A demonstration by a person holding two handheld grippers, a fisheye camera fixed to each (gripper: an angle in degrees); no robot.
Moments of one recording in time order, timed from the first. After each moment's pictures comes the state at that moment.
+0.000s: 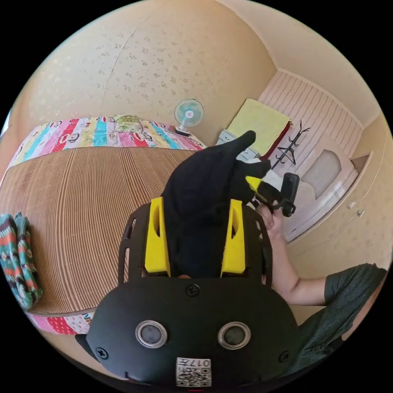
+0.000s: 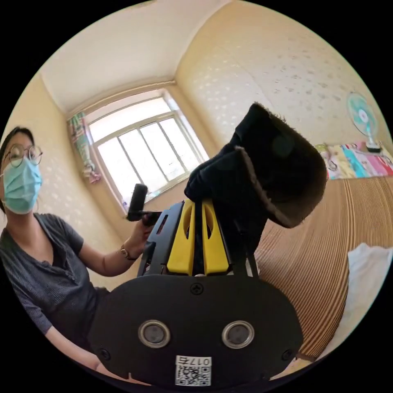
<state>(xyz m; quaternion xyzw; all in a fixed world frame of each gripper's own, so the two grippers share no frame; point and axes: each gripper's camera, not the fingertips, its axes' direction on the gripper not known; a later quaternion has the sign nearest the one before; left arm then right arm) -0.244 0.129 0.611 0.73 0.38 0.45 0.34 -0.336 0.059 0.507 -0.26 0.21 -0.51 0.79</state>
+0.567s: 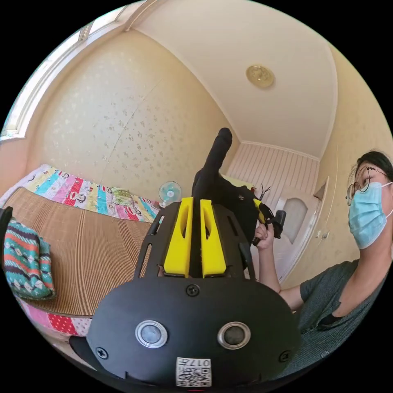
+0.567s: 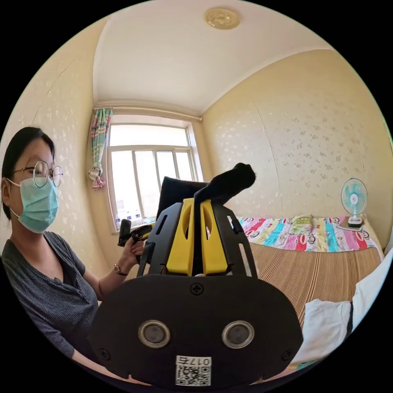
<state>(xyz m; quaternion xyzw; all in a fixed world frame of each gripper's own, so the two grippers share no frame) -0.507 0.179 0.807 0.79 0.48 0.36 0.08 -0.585 0.214 0.440 -0.09 0.19 -0.64 0.74</state>
